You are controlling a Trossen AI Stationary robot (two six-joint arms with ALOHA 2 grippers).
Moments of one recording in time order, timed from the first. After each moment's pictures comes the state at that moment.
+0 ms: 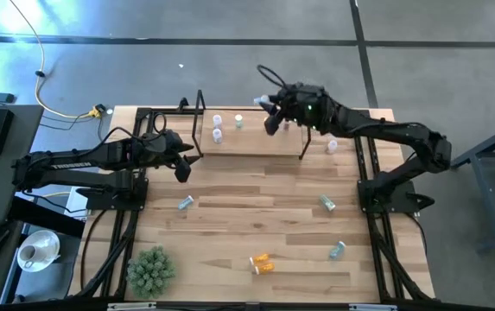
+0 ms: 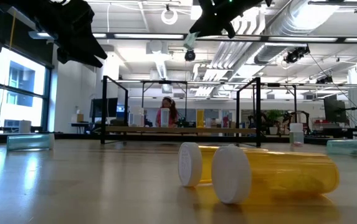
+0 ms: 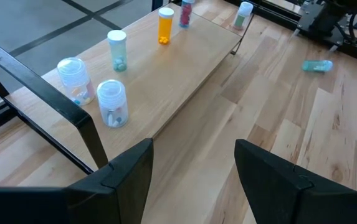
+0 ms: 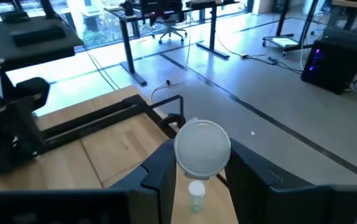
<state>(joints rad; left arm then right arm) 0.31 0.75 0.61 -0.45 -0.25 -0.33 -0.35 1.45 1.28 -0.11 0.23 0.09</state>
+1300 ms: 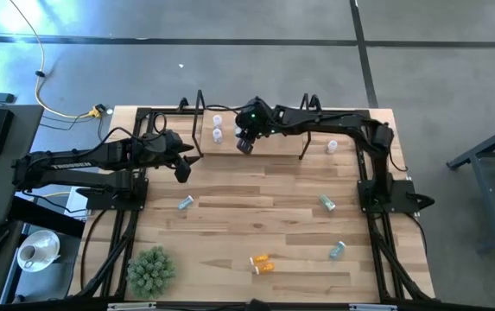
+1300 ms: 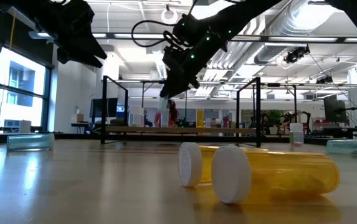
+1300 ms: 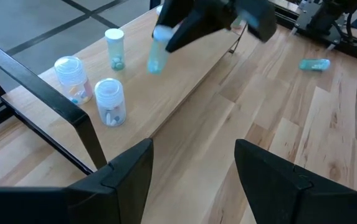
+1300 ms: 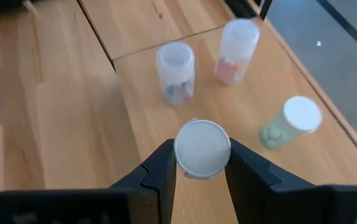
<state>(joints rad) 0.31 0.75 0.61 -0.45 -0.24 -0.33 -0.37 1.98 1.56 -0.33 -0.04 0.00</state>
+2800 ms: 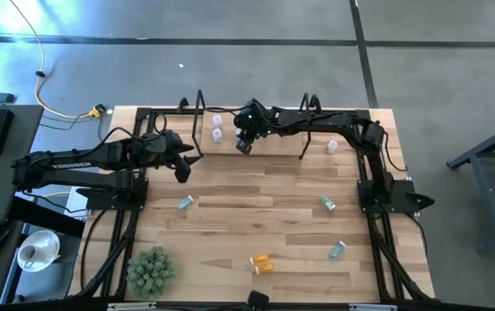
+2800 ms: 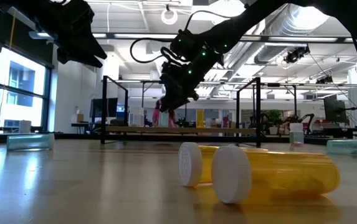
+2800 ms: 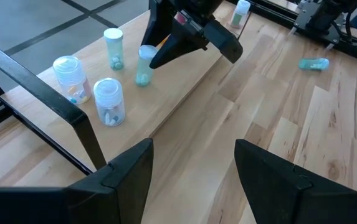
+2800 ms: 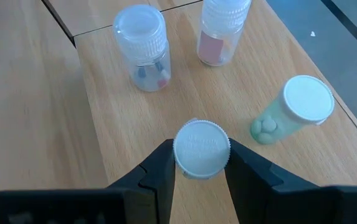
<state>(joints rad) 0.31 0.75 0.61 -0.45 -0.23 -0.33 -0.41 2.07 1.56 -0.28 -0.03 -0.03</state>
